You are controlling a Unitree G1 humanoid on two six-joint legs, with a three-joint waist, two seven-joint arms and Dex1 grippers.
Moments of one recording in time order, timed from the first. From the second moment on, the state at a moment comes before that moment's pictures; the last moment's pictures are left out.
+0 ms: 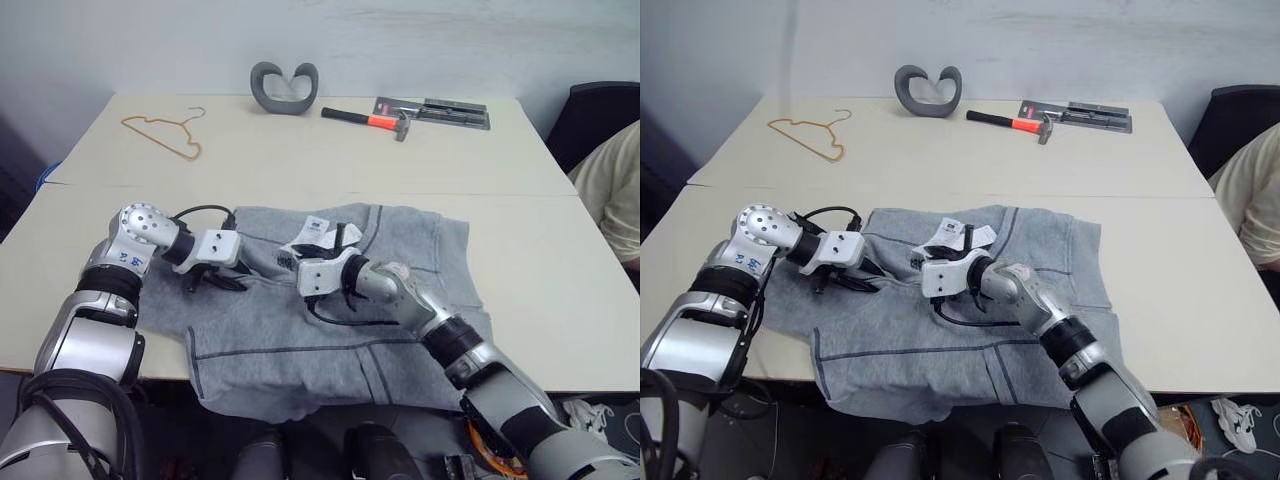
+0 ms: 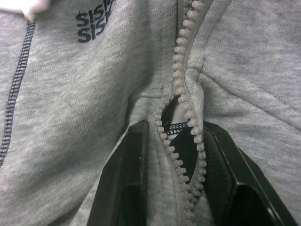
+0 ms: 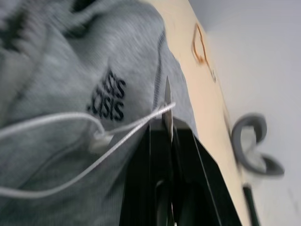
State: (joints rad) left arm -1.01 0.67 -0.29 1.06 0.15 -0.48 -1.41; right arm -0.69 -0.24 0.42 0.42 -0.49 -0.28 0.36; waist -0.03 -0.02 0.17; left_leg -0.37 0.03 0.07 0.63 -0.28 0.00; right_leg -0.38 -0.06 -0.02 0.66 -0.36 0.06
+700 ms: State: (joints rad) left arm -1.02 0.64 -0.29 1.08 0.16 -0.50 -1.39; right arm -0.18 -0.36 -0.17 -0.39 -0.19 0.38 0.40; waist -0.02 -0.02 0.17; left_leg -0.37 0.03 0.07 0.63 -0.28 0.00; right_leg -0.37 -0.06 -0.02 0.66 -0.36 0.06
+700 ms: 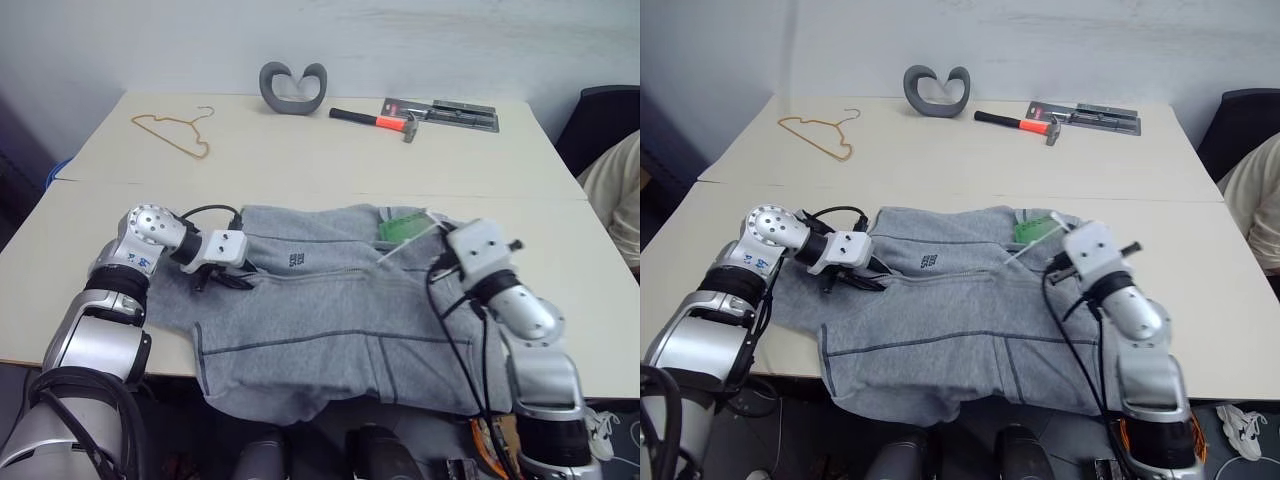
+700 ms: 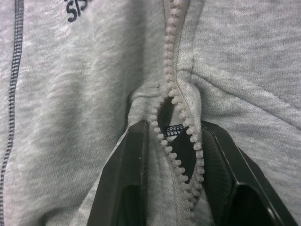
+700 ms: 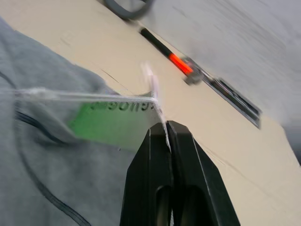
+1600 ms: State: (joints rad) left arm -1.02 0.62 -0.29 1.11 0.16 -0.52 -1.37; right arm -0.12 -0.74 -0.67 0.14 0.12 0.30 0.40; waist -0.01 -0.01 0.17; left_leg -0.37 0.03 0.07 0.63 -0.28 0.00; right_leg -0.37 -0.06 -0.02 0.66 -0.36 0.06
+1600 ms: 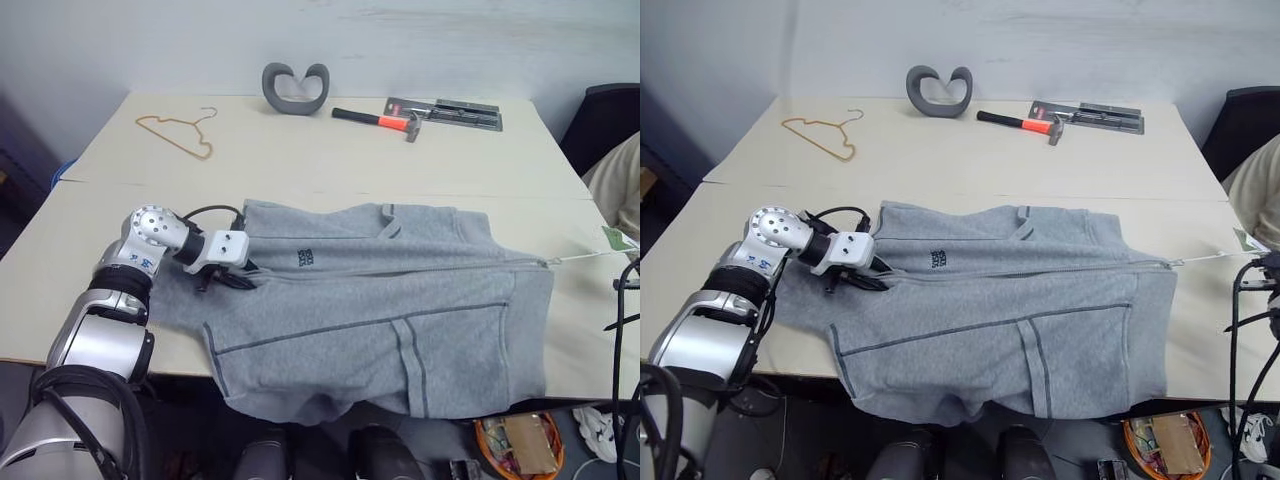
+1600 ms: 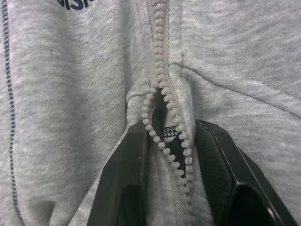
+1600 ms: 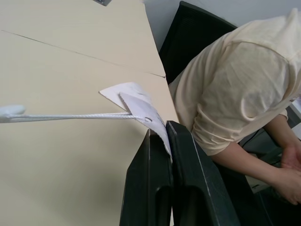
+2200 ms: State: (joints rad) left arm -1.01 0.61 -0.28 1.08 0.16 -0.52 -1.34; right arm -0.27 -0.98 -0.56 0.46 0.14 0.11 0.49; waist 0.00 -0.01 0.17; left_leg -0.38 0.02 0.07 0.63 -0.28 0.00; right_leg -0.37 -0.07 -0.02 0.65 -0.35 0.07
